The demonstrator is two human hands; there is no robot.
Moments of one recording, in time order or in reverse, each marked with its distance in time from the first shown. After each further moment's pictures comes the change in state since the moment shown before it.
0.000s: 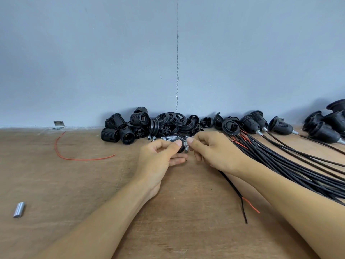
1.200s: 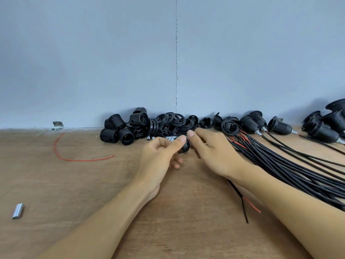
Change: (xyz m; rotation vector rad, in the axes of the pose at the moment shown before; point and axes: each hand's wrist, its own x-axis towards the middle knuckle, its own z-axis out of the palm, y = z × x) left_hand -0.002 0.002 0.003 0.089 -0.028 0.028; right_hand -0.005 0.001 0.006 -0.072 0.176 -0.126
